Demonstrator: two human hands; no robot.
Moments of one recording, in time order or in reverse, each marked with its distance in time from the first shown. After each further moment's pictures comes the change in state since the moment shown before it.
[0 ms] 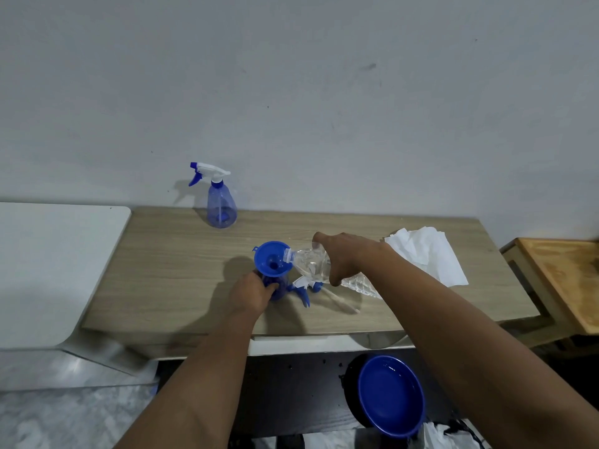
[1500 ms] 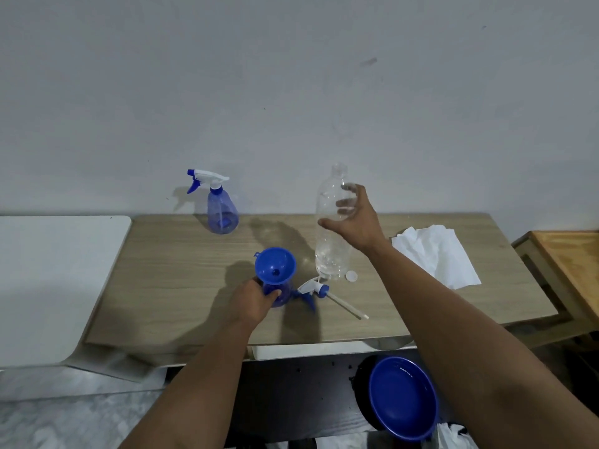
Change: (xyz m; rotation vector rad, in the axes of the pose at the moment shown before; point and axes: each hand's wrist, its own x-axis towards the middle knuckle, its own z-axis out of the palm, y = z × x) left_hand 0.003 -0.003 -0.009 -0.030 -0.031 0.021; right_hand 0.052 0.040 0.006 1.065 0.742 0.008
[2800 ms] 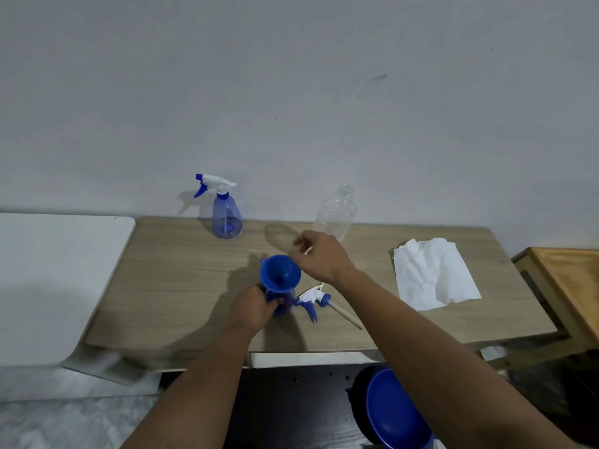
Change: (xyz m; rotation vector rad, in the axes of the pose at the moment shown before) left_hand 0.007 -0.007 0.001 -0.019 -0.045 -0.010; right_hand -0.043 -0.036 0.065 -0.429 -0.290 0.007
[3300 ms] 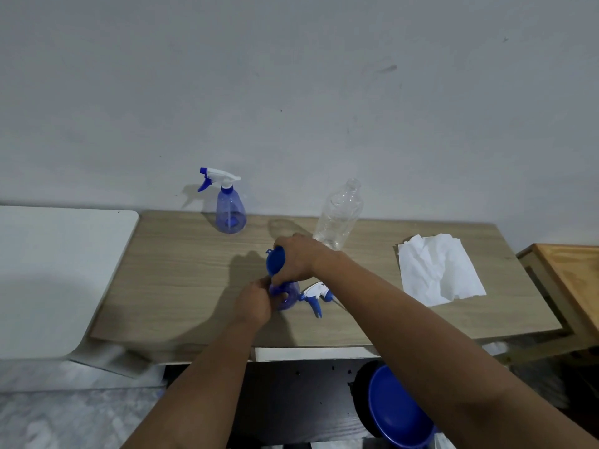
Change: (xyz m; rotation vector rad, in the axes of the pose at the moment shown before) left_hand -0.002 0.000 -0.003 -0.275 0.006 0.055; right_hand 0.017 -0.044 0.019 -0.492 -0.381 -0.104
